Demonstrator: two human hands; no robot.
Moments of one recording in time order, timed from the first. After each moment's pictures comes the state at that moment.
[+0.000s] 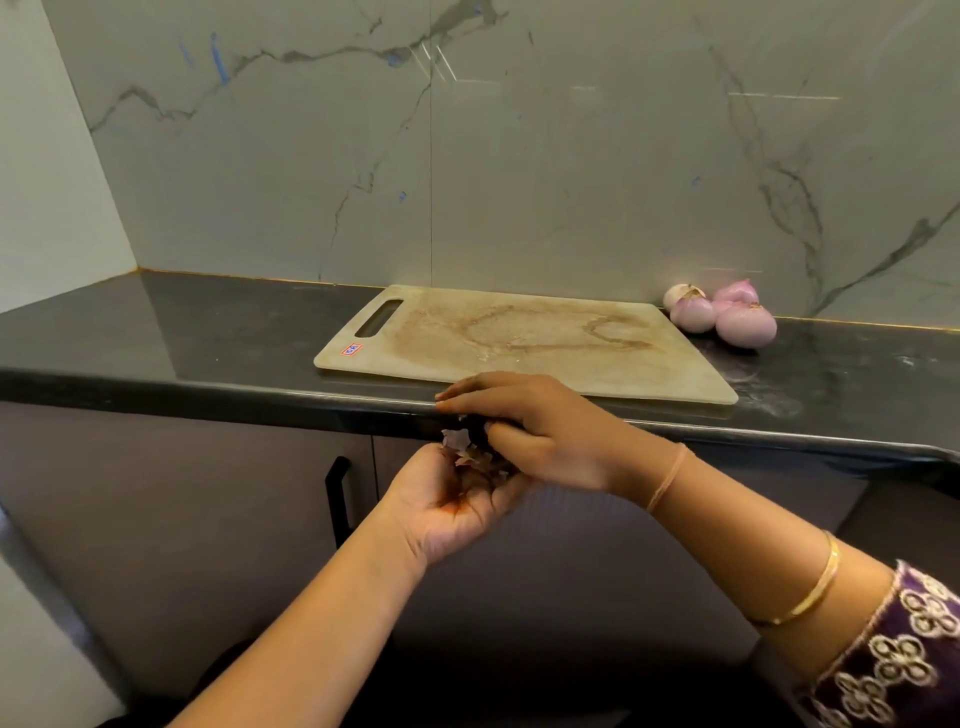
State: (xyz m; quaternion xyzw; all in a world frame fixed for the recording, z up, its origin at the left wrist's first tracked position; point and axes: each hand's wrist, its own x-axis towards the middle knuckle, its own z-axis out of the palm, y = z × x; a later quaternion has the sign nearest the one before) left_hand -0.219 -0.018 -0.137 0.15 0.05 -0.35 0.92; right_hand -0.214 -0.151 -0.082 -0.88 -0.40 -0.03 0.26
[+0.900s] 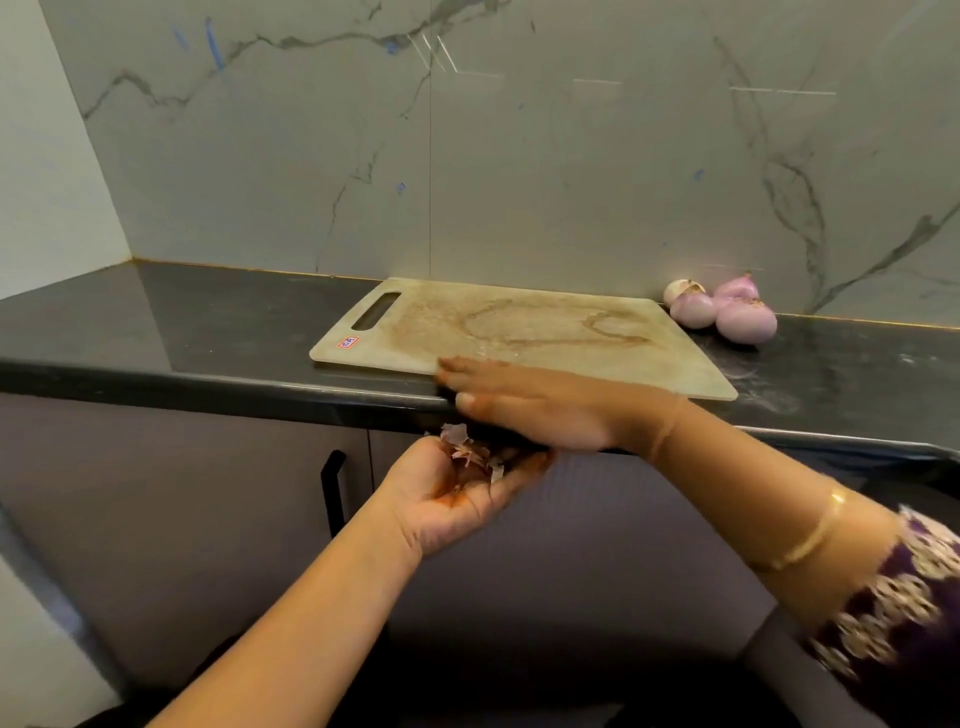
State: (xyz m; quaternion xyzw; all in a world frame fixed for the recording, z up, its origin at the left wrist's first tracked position) left_hand -0.221 -0.019 -0.130 0.15 0.08 -0.35 0.92; right_hand -0.204 -0.156 -0.060 -0.92 -0.35 0.11 0.17
